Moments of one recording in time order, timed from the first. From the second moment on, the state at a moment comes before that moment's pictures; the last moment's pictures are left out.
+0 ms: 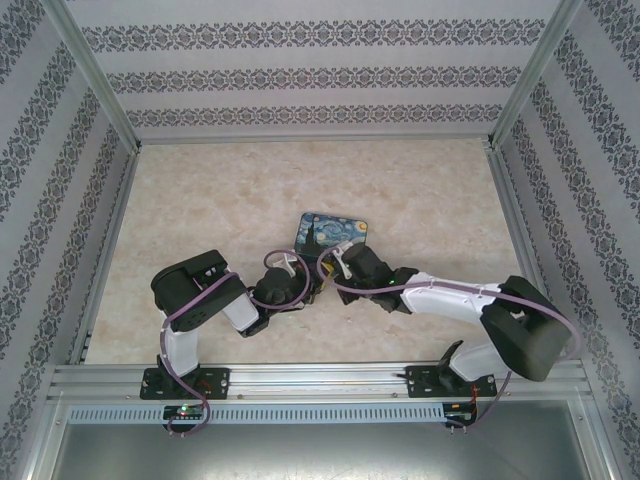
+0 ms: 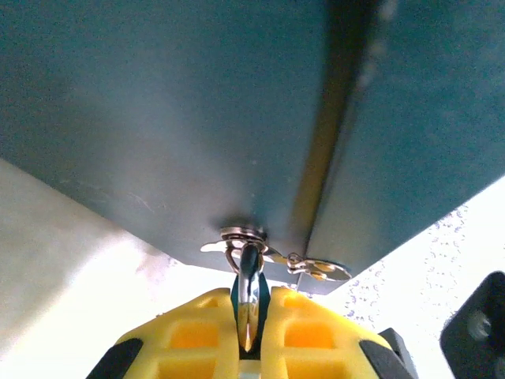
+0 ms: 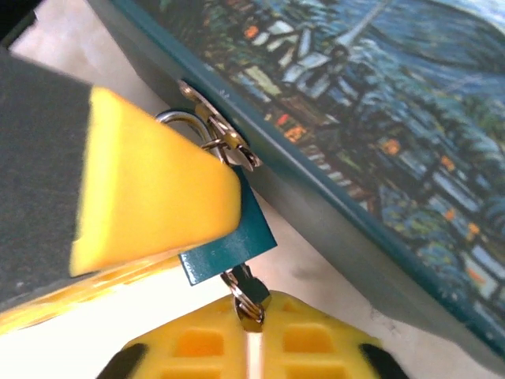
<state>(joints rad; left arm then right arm) -0.83 1.91 0.43 1.26 0.04 -1.64 0.79 1.39 0.61 -0.10 0.01 0.26</state>
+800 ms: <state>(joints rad) -0.83 1.85 0.41 1.12 0.08 -1.53 0.69 1.16 0.40 0.12 -0.22 0.71</state>
